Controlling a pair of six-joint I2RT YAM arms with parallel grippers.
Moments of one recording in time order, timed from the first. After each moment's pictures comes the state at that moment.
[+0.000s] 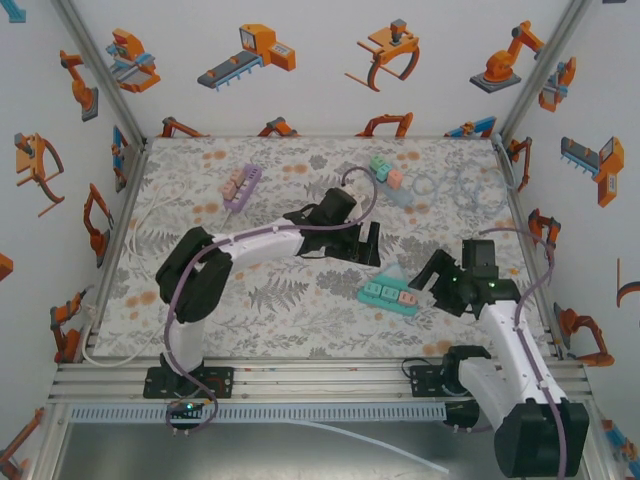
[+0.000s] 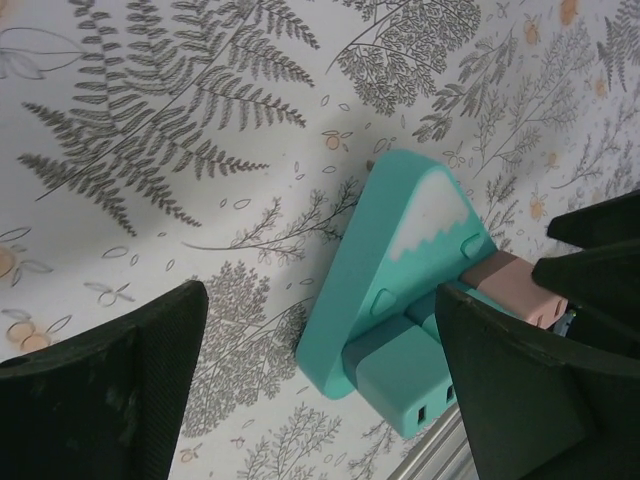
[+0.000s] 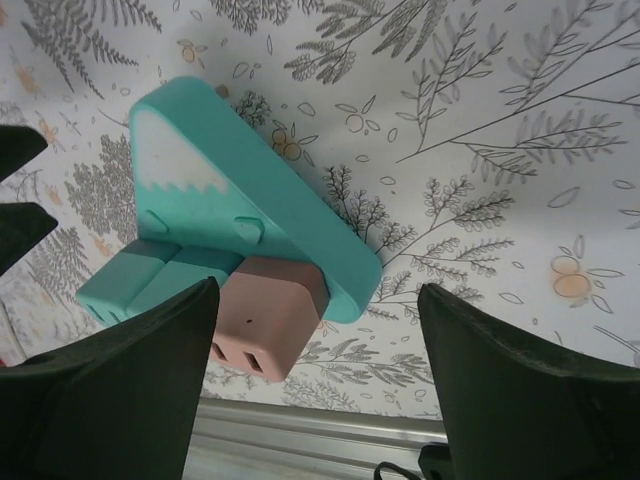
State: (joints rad) left arm -0.92 1.99 1.43 -0.23 0.27 -0.52; right arm 0.02 0.86 0.51 -0.68 -0.29 0.61
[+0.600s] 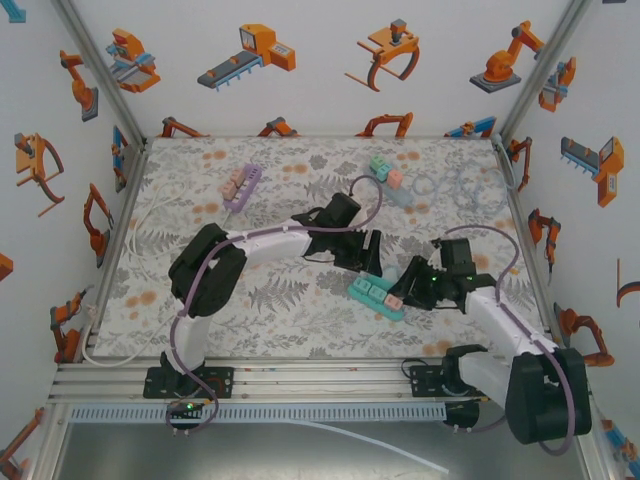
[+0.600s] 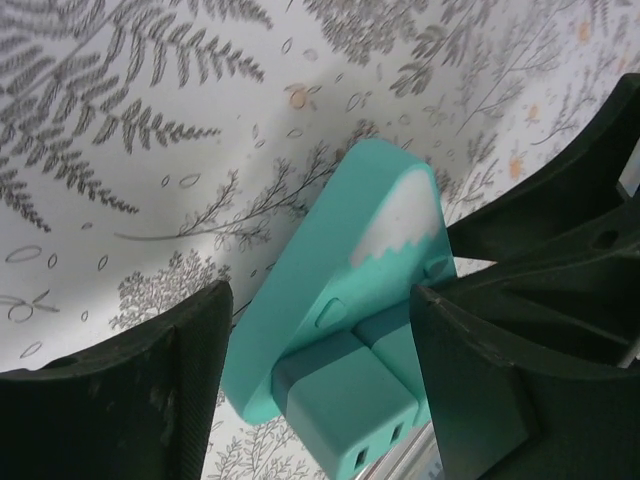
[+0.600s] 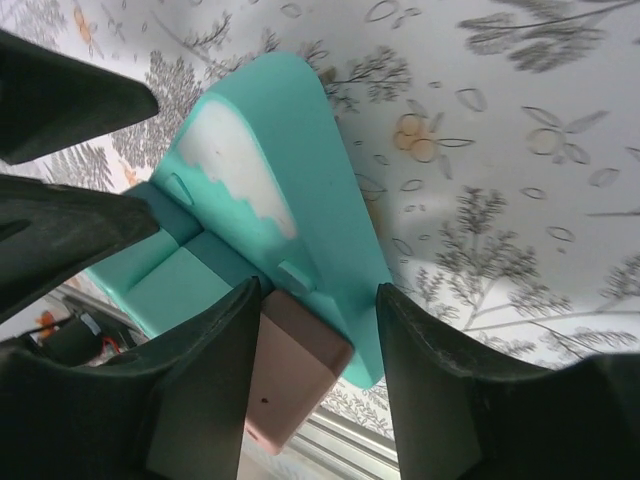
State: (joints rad) left arm -0.92 2.03 1.41 -0.24 0.39 -0.55; right arm 0.18 1.07 0.45 -0.40 -0.46 0.61
